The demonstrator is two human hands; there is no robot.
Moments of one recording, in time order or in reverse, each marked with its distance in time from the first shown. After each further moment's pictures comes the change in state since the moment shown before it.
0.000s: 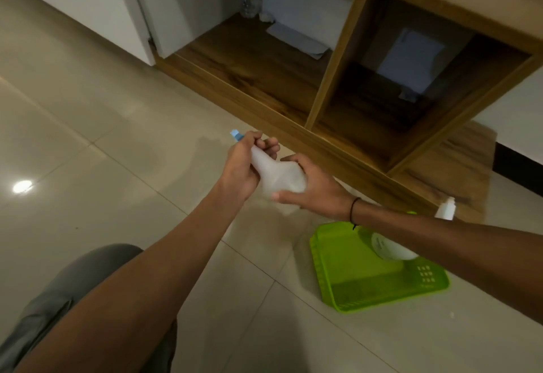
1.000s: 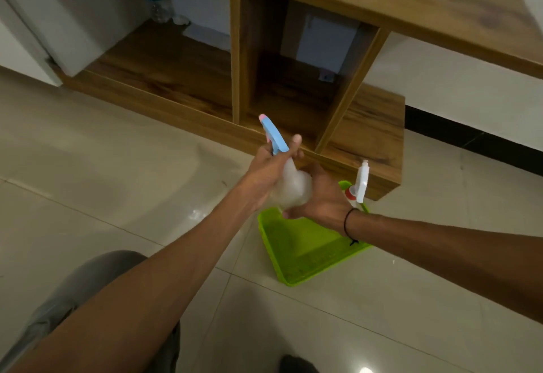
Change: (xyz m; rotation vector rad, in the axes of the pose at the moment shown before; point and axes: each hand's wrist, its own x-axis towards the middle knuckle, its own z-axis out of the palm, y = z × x) left_hand -0.061 -0.099 0.121 0.607 -0.386 0.080; right_hand -0.111 0.052 -0.056 -0.032 0.322 0.330
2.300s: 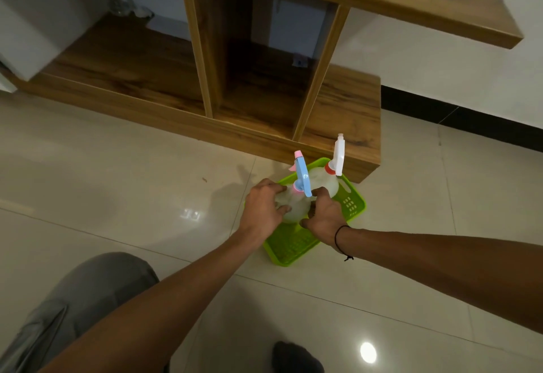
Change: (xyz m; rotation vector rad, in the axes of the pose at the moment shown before) left_hand -0.014 -0.108 0.013 1.095 0.051 0.241; right_hand -0.024 0.080 0.022 -0.014 0.083 0.308
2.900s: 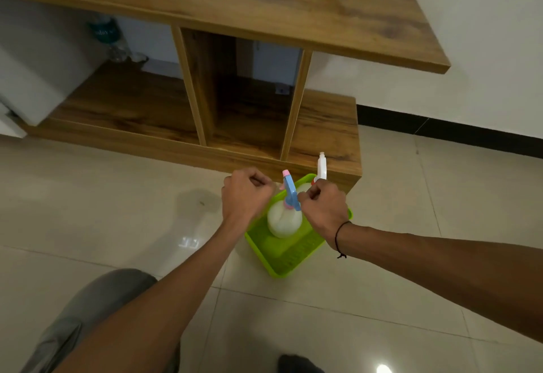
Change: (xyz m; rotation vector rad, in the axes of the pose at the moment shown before) left_hand 0.007 0.051 -0.079 -0.322 0.203 -0.175; right_hand -0.023 -0.039 -0.041 0.260 0.368 -0.035
